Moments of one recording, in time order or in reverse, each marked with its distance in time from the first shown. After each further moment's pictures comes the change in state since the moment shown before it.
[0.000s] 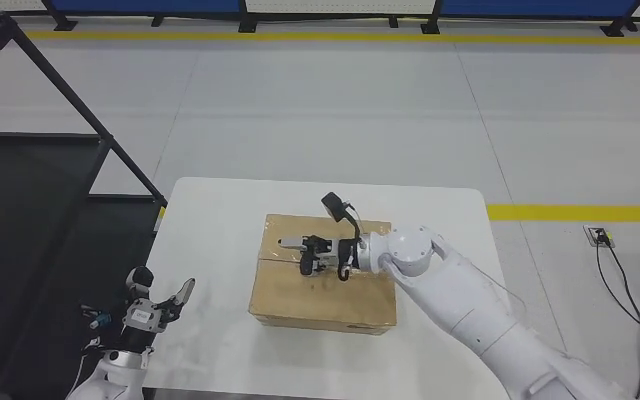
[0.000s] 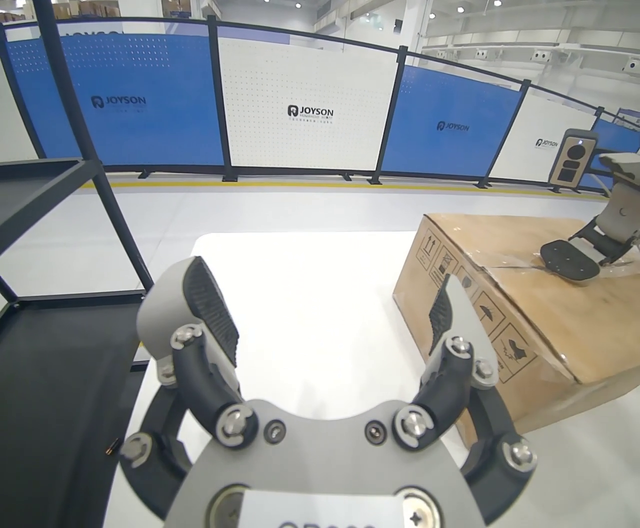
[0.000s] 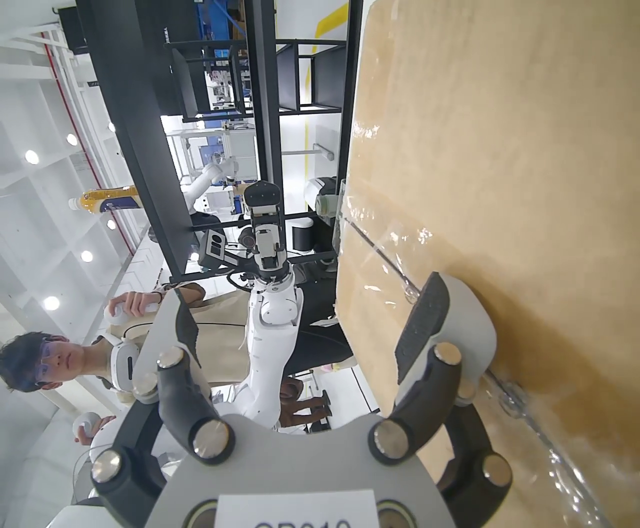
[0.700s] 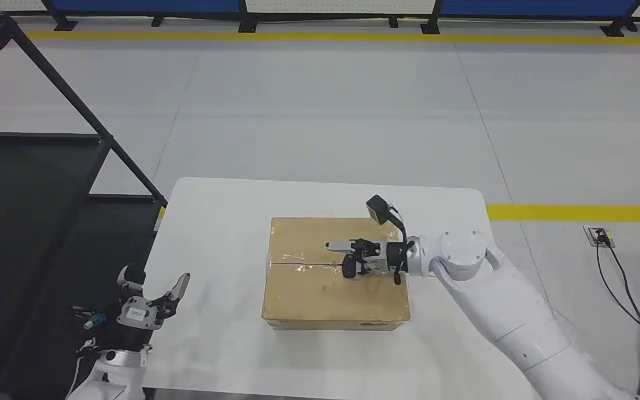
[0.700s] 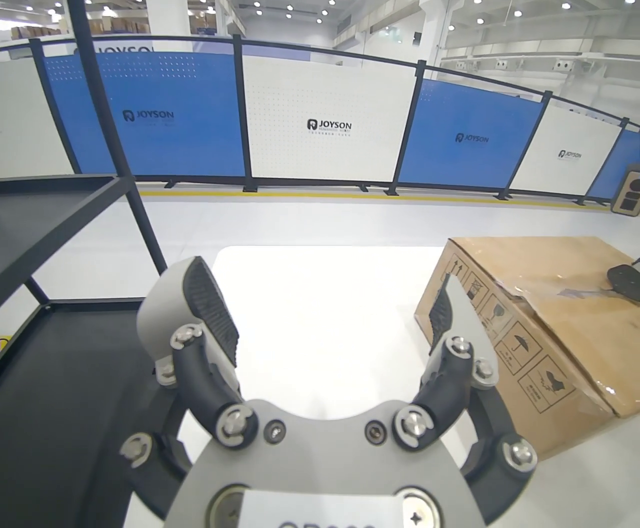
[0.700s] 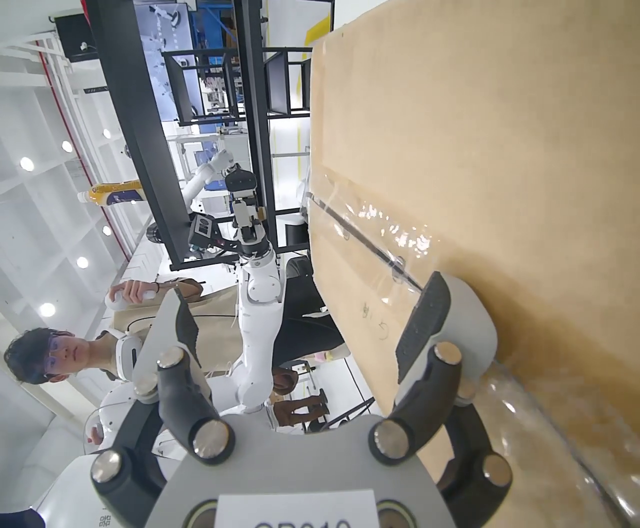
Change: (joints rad) left arm 0.016 -0.026 0.001 -0.068 0.011 0.073 -0.013; right arm -0.130 0.175 0.200 -0.147 -0.061 0.021 0.162
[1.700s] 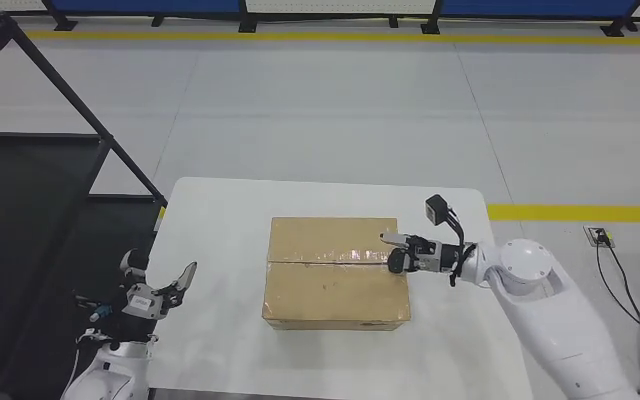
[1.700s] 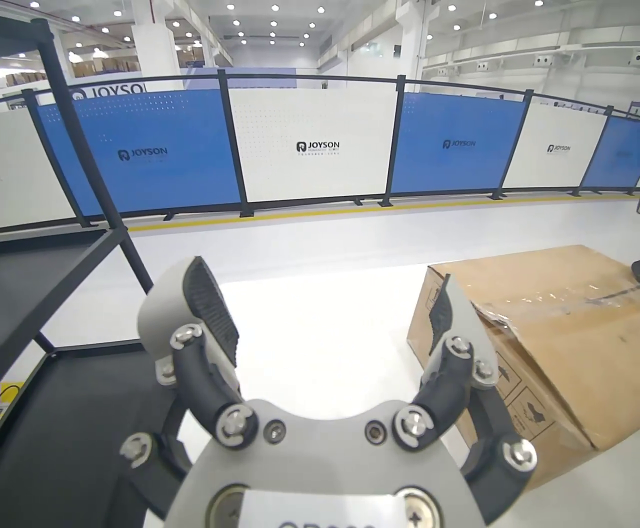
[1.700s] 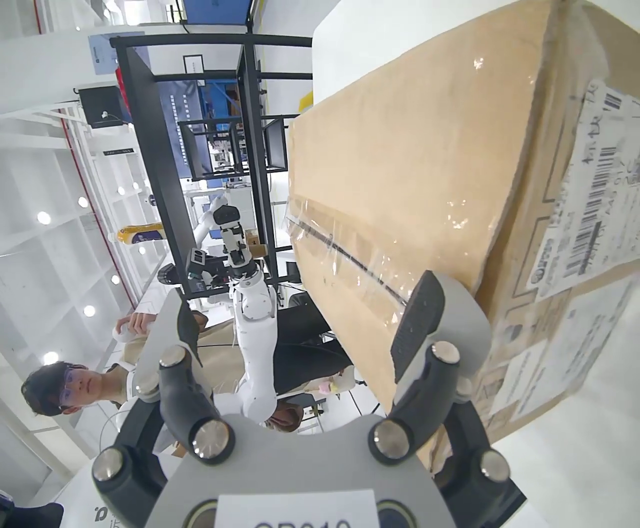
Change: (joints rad) left arm -0.026 -0.027 0.002 -0.098 0.077 0.007 -0.016; right arm -0.217 0.143 0.315 -0.168 -0.057 0.042 0.030
